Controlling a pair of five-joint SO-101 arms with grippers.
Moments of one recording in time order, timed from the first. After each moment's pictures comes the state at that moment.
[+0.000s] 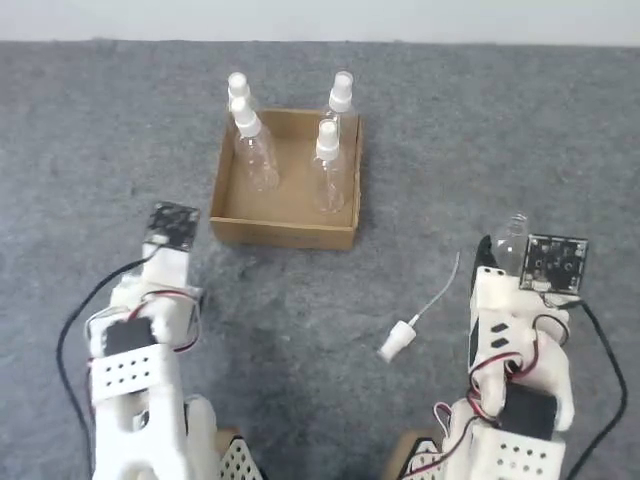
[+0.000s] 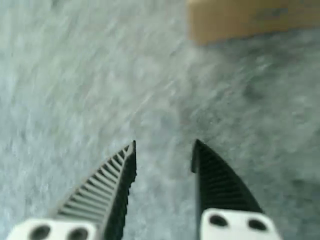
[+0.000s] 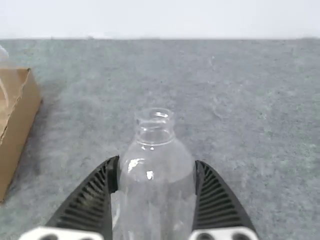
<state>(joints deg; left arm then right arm) -19.5 -54.6 77.5 49.9 -22.1 9.1 -93.6 76.7 51.0 4.3</state>
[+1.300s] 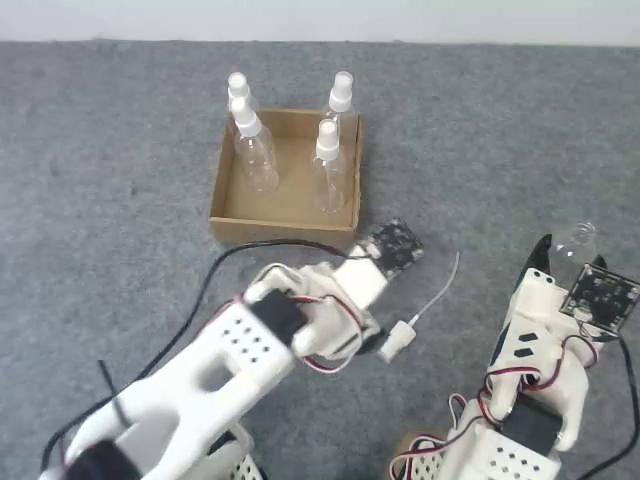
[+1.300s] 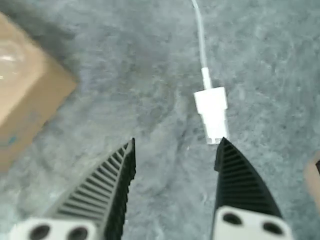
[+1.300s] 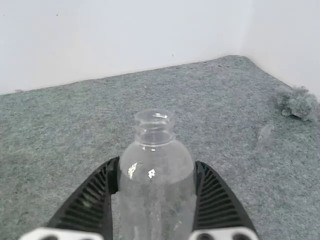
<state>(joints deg) 38.9 -33.3 53.5 57.2 -4.5 23.2 -102.0 82.9 43.9 1.4</state>
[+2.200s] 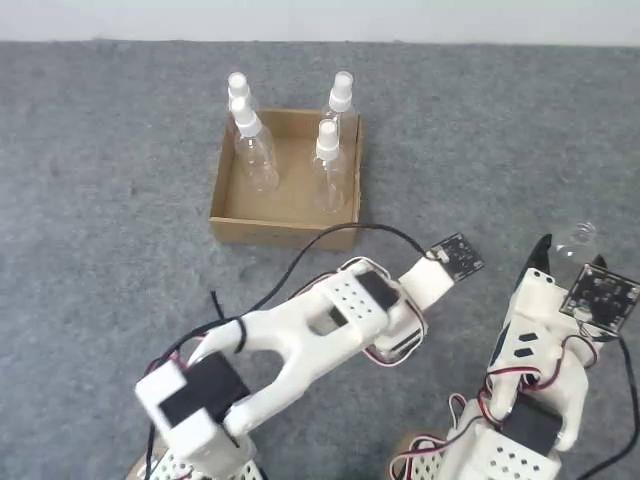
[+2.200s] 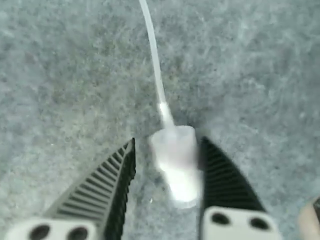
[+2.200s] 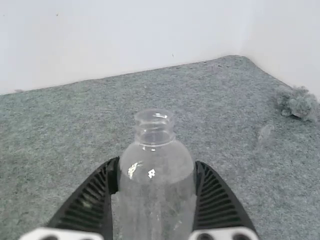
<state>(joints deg) 46.6 6.5 32.6 52.3 0.5 23.2 -102.0 82.9 43.9 1.4</state>
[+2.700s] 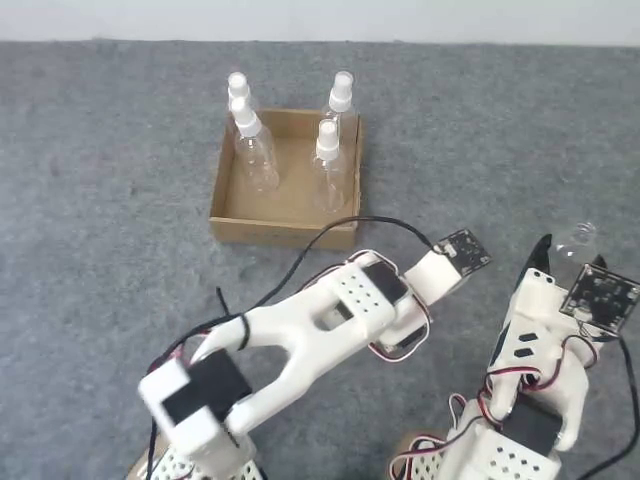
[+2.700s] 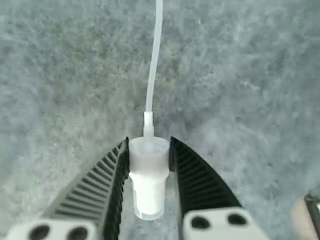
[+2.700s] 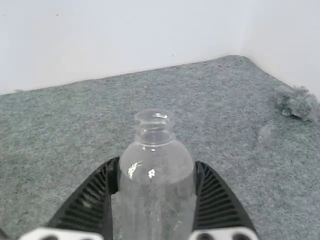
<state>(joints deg) 46.8 7.3 27.4 57.9 0.5 23.2 -102.0 82.9 43.9 1.4</state>
